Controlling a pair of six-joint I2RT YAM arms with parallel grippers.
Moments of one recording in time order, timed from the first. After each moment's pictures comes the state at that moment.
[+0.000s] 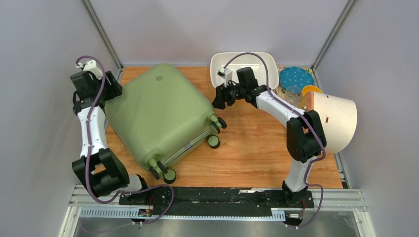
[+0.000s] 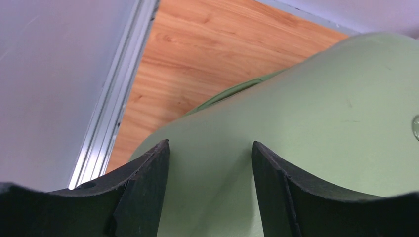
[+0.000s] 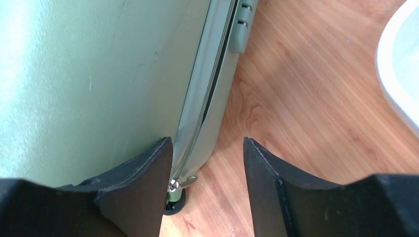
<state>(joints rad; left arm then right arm) 0.47 1.35 1.20 -0.36 0.33 -0.11 0.46 1.86 1.46 -0.25 -0.66 -0.01</state>
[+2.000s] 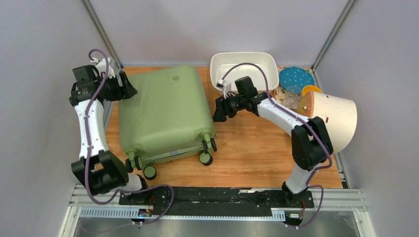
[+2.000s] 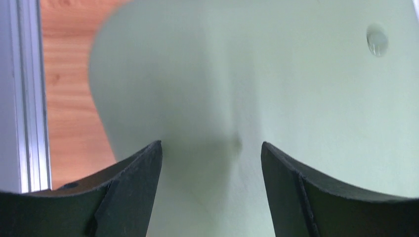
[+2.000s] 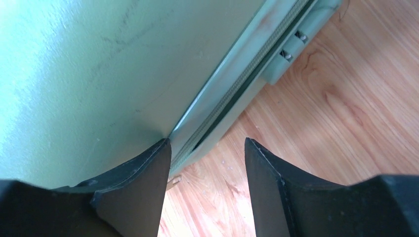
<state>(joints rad) 0.39 1.46 1.47 -0.75 0.57 0.07 0.51 1.73 1.28 -0.34 -0.68 0.02</state>
